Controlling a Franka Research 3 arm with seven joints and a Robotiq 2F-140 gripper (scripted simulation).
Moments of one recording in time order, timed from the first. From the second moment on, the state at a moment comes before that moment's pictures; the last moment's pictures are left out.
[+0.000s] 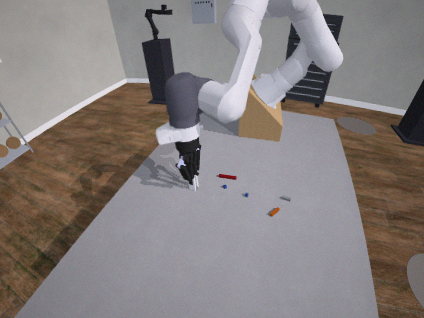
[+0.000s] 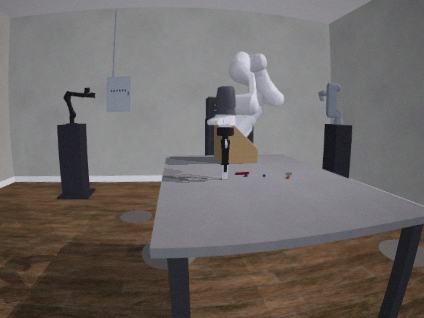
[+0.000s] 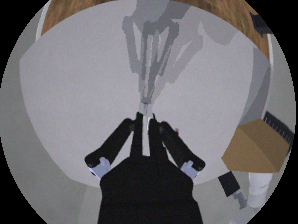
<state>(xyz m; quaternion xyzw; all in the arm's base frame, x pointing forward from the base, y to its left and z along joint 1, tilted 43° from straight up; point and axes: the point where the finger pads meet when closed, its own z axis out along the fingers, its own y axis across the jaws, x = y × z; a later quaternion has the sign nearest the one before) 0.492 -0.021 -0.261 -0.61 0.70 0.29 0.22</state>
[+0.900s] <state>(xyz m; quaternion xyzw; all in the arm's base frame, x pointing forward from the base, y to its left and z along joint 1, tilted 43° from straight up) 0.491 -0.026 -0.257 -0.61 0.70 0.29 0.22</state>
